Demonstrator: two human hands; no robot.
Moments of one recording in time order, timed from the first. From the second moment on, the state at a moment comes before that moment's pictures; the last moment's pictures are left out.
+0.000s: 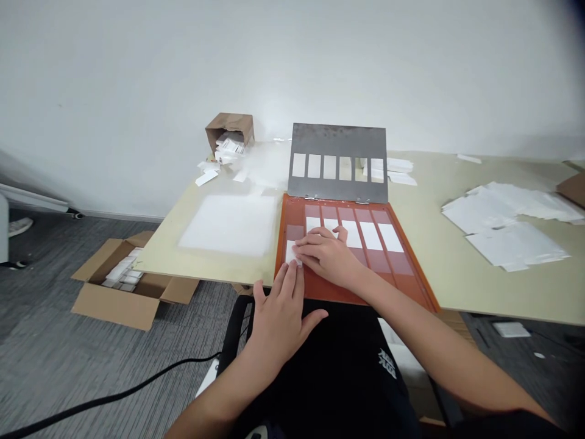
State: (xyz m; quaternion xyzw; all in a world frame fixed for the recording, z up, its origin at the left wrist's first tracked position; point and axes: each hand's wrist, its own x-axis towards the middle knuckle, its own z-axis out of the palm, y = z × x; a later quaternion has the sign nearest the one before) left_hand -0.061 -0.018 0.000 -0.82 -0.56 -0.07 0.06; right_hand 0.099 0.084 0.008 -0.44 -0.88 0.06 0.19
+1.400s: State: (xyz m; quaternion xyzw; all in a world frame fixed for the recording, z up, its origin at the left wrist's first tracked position) left_hand -0.052 -0.017 0.004 -0.82 -0.57 -0.07 0.06; right_hand 0.093 0.117 0.007 -0.54 -0.78 0.16 0.25
